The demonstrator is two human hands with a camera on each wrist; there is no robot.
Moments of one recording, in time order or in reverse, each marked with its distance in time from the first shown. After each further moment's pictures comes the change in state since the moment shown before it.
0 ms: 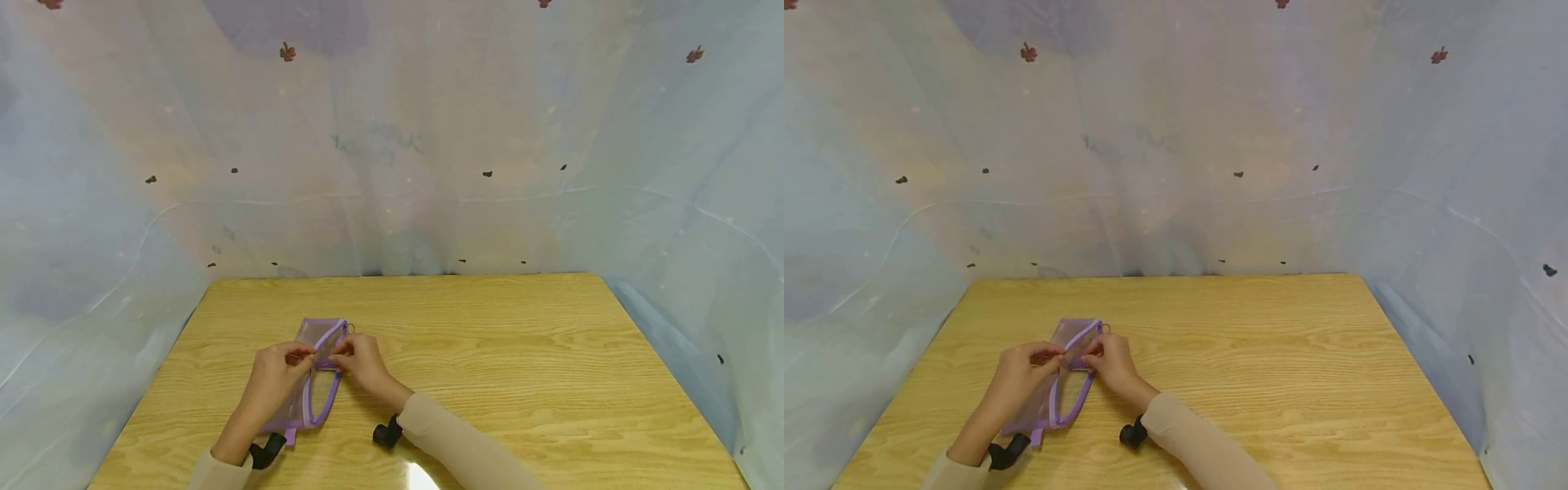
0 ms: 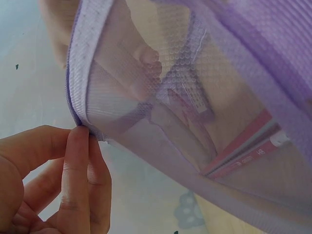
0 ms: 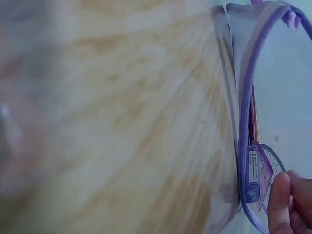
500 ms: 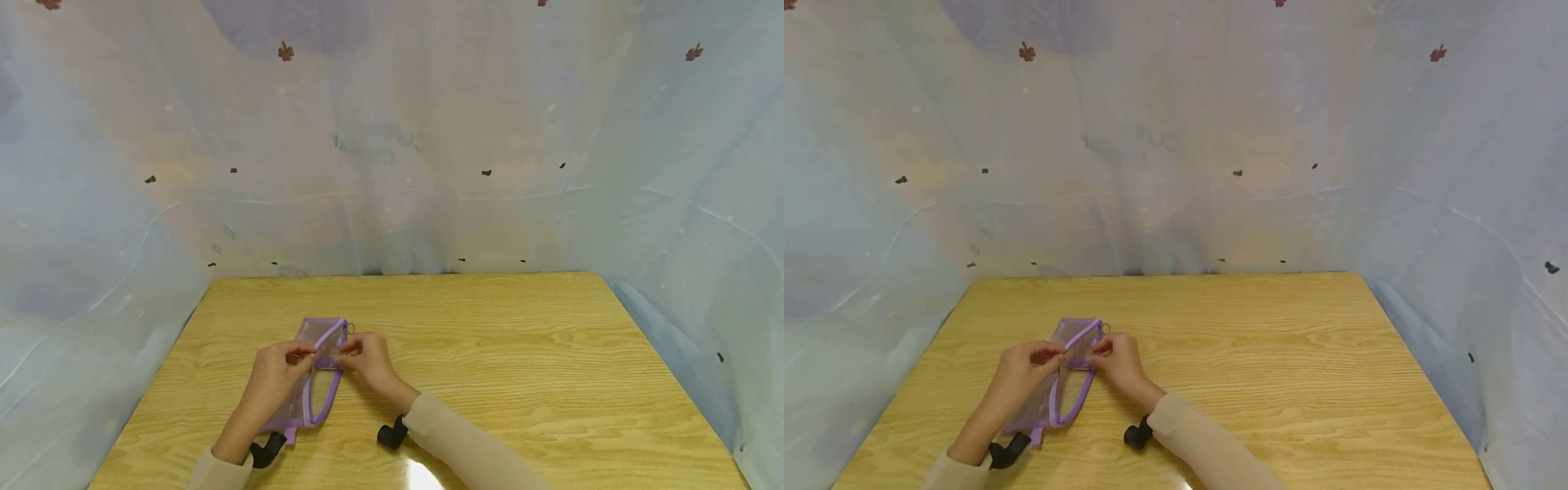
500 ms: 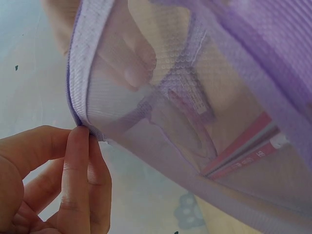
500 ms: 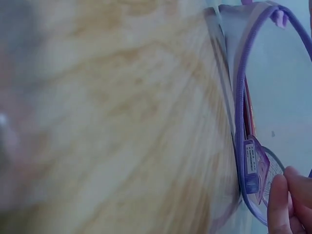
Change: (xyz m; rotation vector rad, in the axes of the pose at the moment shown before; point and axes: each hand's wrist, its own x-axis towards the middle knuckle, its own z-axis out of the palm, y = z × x) left_hand -0.001 0.003 -0.001 -0.003 -0.003 -0.005; right_hand -0.005 0.005 -0.010 0.058 0.056 0.030
